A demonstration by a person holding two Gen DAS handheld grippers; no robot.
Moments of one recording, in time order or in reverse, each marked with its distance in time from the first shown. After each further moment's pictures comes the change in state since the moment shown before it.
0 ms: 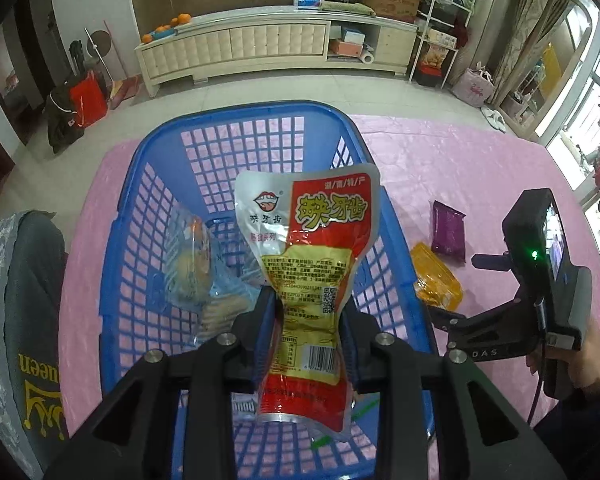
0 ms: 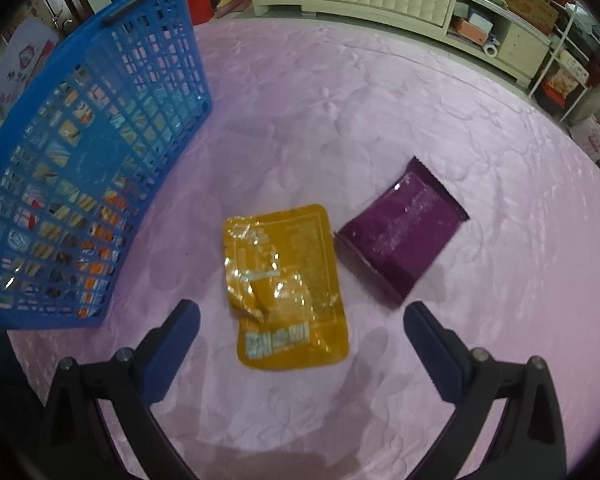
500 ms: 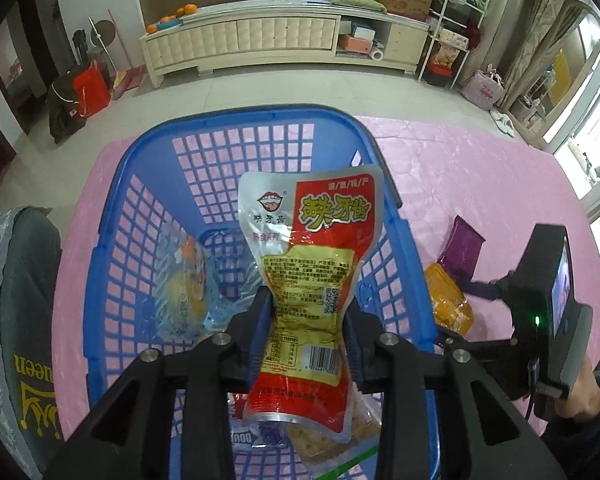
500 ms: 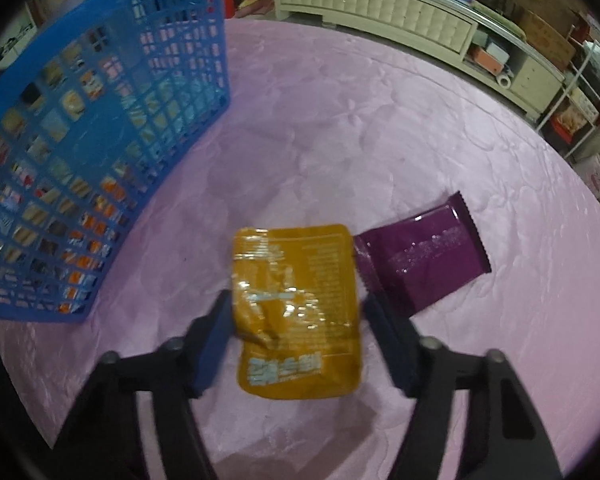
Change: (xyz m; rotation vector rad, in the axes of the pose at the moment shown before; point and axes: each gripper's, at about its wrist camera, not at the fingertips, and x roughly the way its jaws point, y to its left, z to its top) left arm 0.023 0.006 0.026 -0.034 0.024 0.002; right arm 0.011 0.015 0.002 -0.115 -0.048 -0.024
